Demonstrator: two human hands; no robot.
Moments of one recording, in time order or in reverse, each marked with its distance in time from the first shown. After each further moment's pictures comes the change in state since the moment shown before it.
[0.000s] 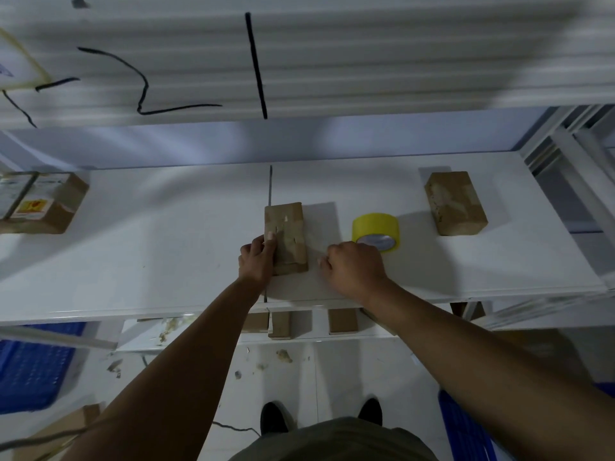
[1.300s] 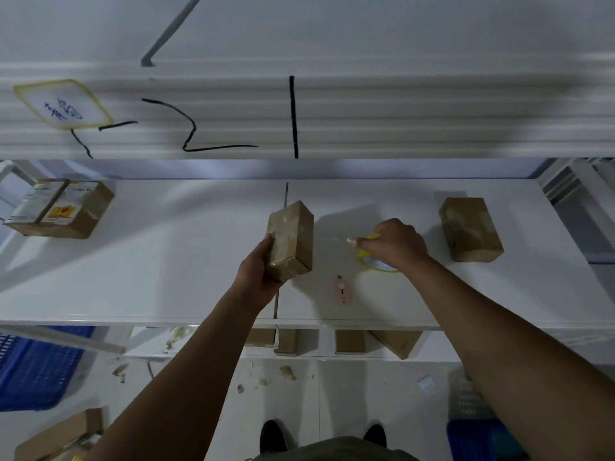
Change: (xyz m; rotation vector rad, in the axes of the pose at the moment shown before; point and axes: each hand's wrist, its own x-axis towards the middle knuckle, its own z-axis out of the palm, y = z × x) left_hand -0.006 0.022 -0.031 -1.063 -0.268 -0.192; right_hand 0.056 0.064 -0.054 0.383 -0.190 0.465
